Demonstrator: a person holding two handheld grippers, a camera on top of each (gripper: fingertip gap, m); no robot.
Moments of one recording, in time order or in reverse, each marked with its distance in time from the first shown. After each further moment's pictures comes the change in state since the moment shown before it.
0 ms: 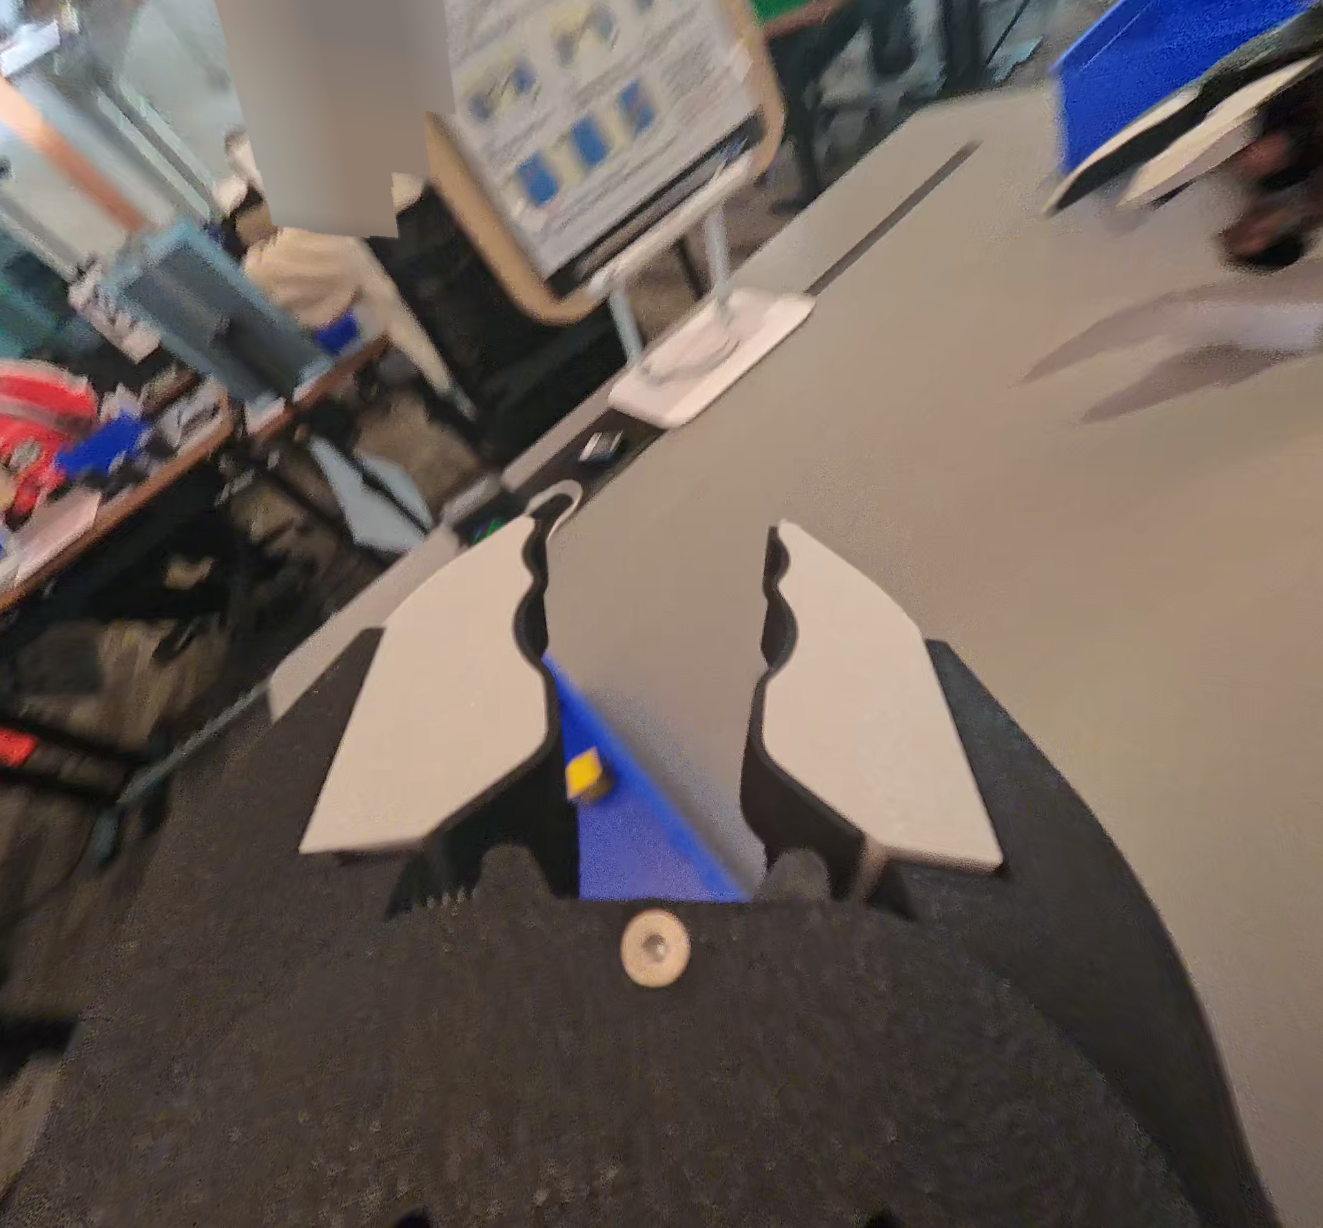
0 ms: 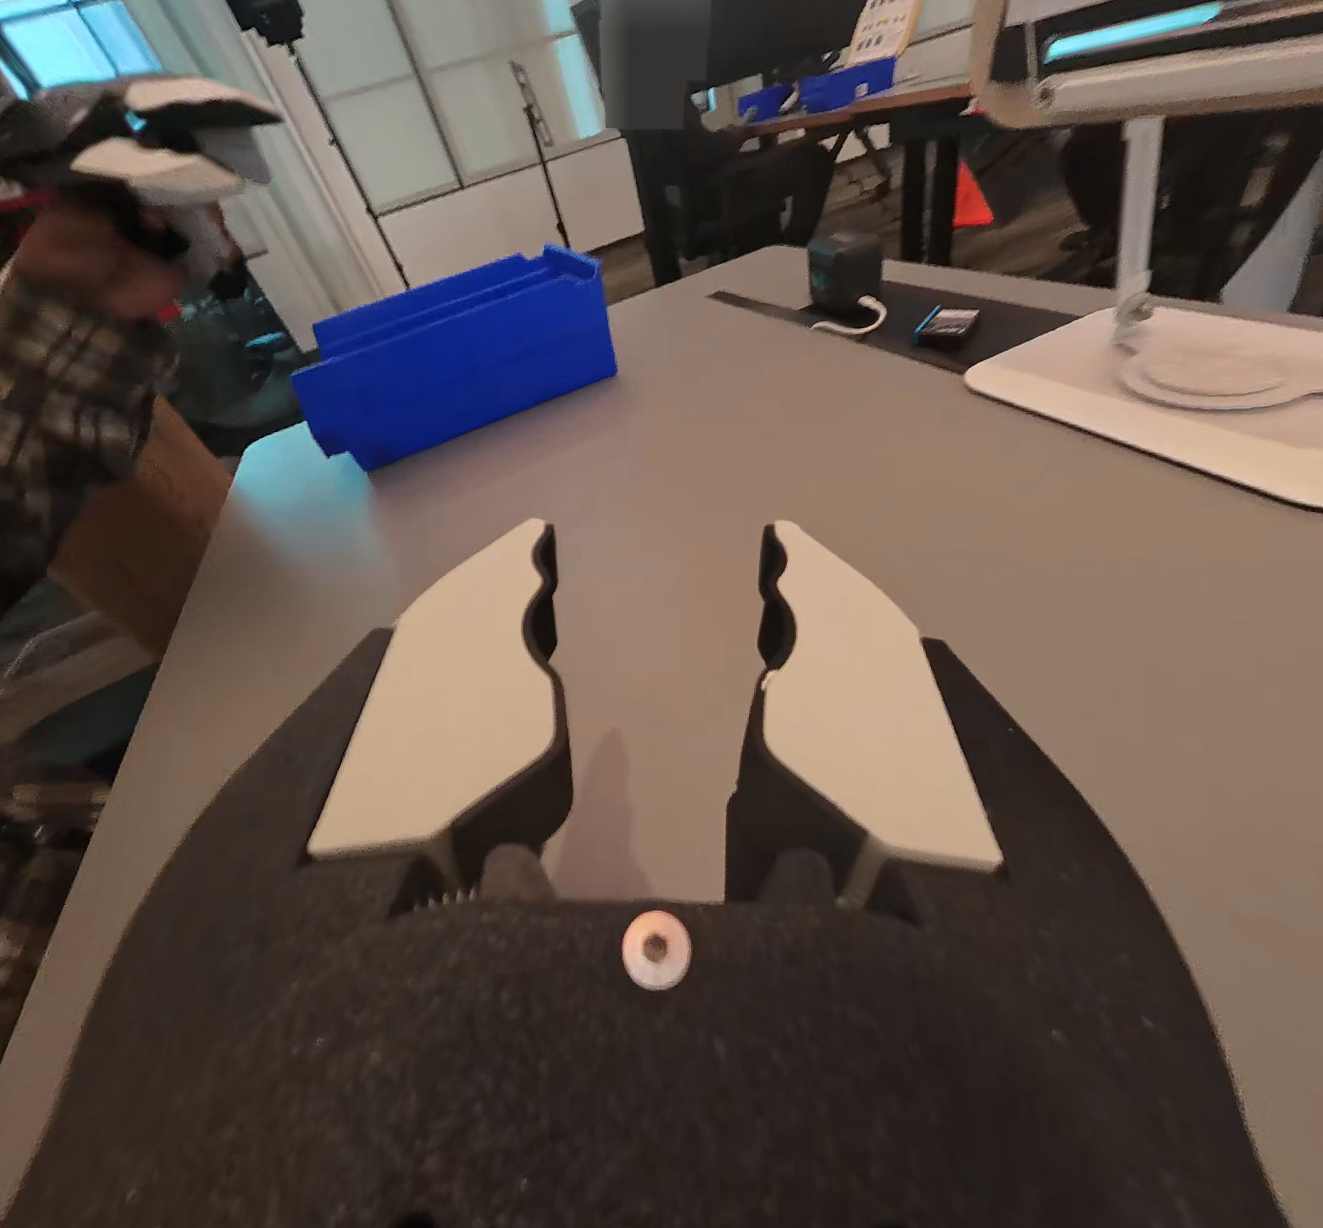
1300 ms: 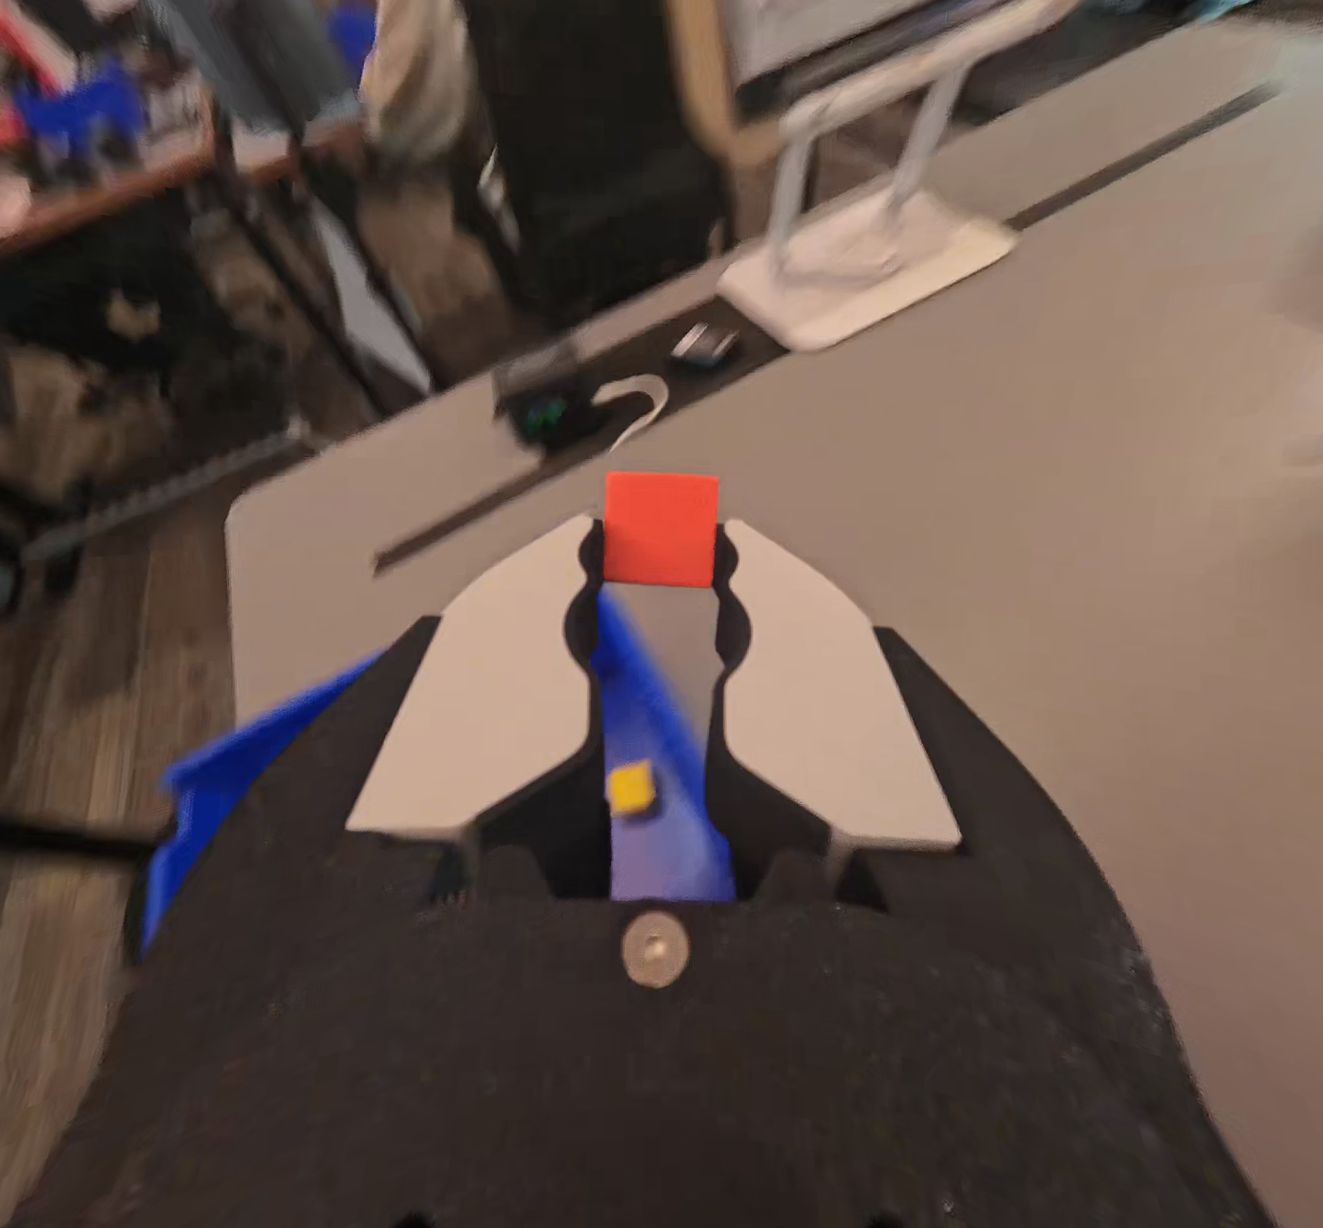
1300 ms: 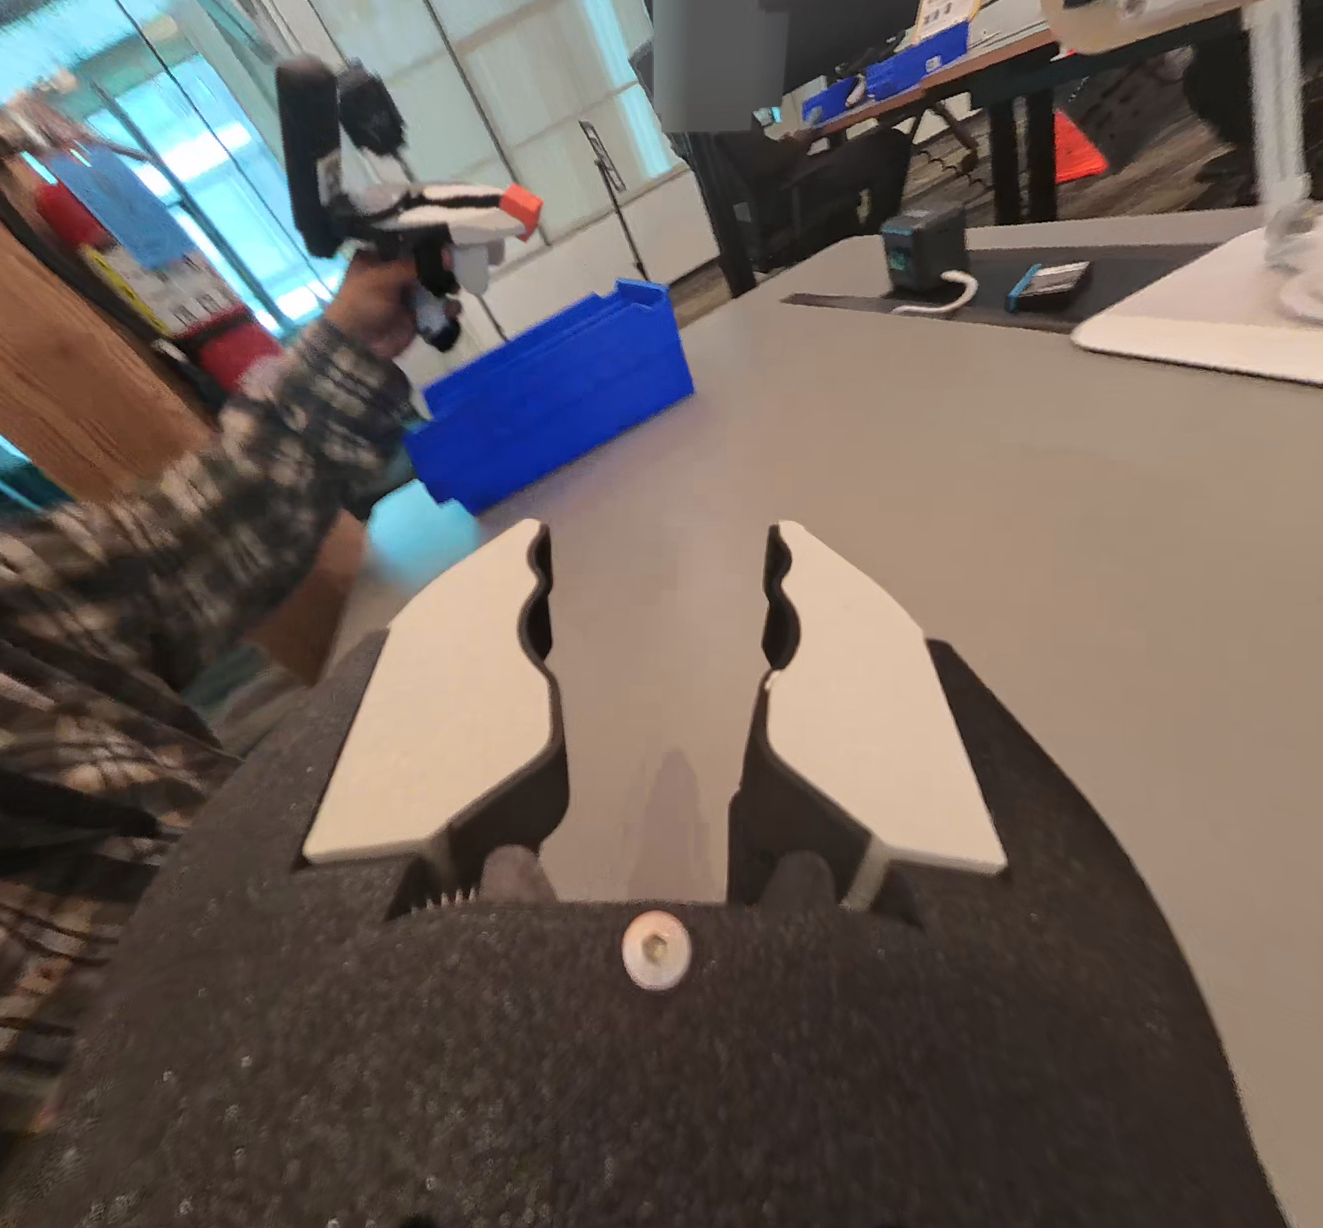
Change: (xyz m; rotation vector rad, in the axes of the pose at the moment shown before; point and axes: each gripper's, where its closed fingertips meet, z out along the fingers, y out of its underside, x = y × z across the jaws) left arm -0.092 0.064 0.074 -0.212 -0.109 -0.287; right arm -0.015 -0.003 0.002 0.041 -0.114 0.185
